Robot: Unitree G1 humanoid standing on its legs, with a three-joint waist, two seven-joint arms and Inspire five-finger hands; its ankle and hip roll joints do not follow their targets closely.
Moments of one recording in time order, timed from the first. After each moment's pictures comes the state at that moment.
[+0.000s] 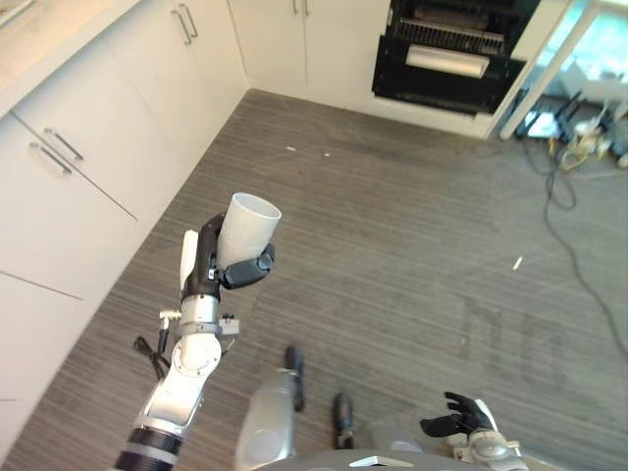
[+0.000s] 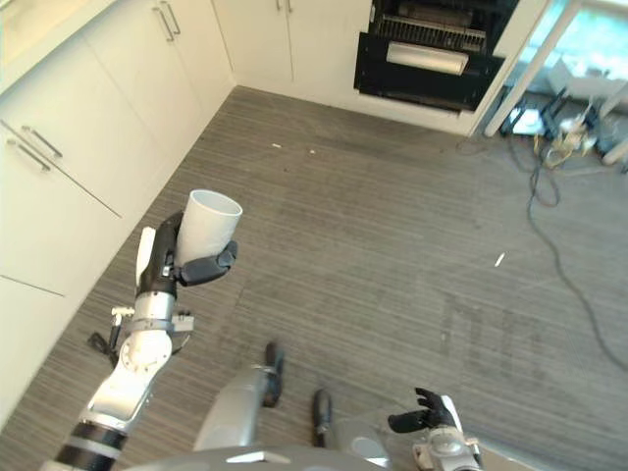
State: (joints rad) left arm 0.06 0.40 -0.13 -0.01 0.01 -0.14 0.42; right arm -0.01 -0.29 0.22 1.20 0.16 -0.08 -0.17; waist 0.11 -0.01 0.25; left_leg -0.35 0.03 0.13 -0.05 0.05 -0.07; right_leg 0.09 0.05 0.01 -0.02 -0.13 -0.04
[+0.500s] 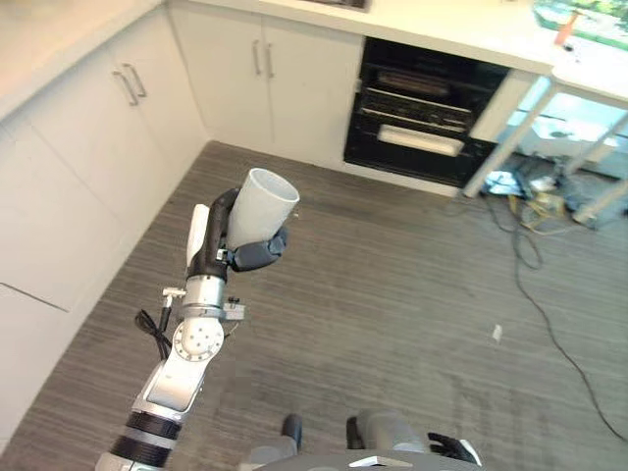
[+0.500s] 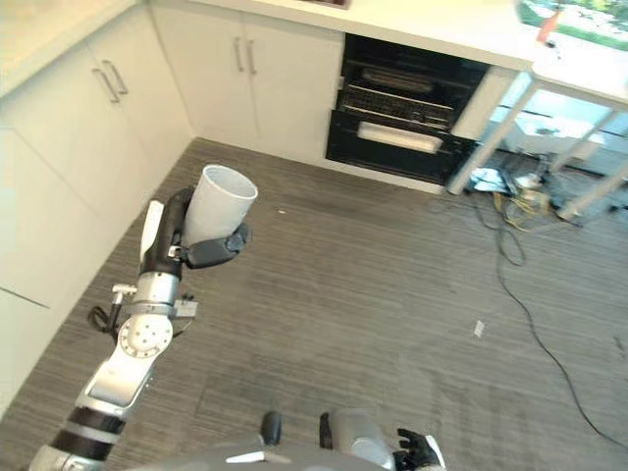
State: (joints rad) left arm -0.05 0.44 -0.17 -0.12 0.05 -0.13 0.37; right arm 0.12 -0.24 0.25 1.14 0.15 -0.10 -0.15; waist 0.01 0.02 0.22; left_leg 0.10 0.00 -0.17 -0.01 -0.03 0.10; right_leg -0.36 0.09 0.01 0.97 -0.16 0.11
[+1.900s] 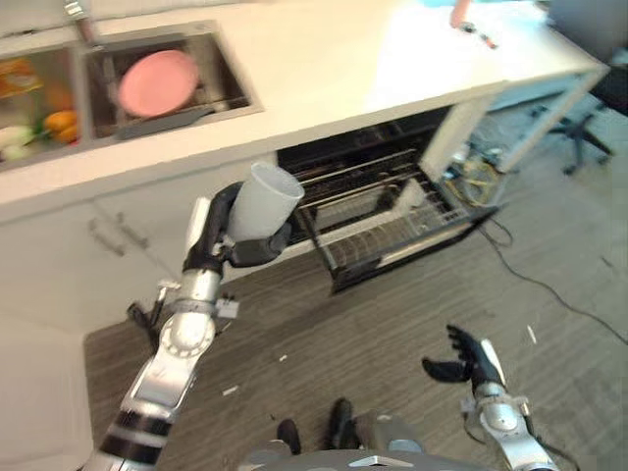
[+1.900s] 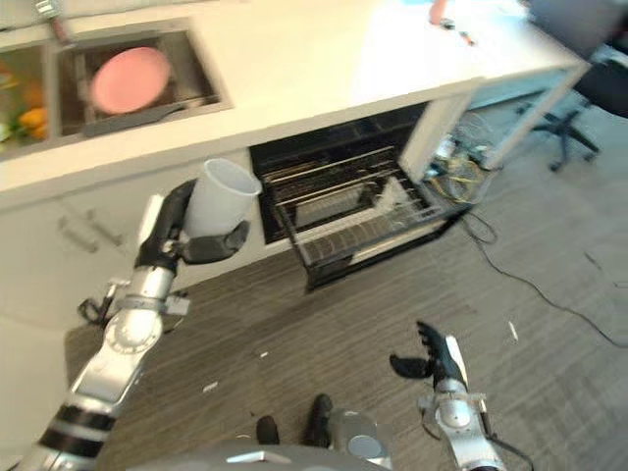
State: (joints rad) left arm 0.06 0.49 -0.09 -0.12 -0.01 -0.11 0.28; right arm 0.15 -0.37 0.10 0.44 0.01 -0.05 -0.22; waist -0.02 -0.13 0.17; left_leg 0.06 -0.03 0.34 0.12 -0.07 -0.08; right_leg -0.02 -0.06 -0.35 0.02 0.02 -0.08
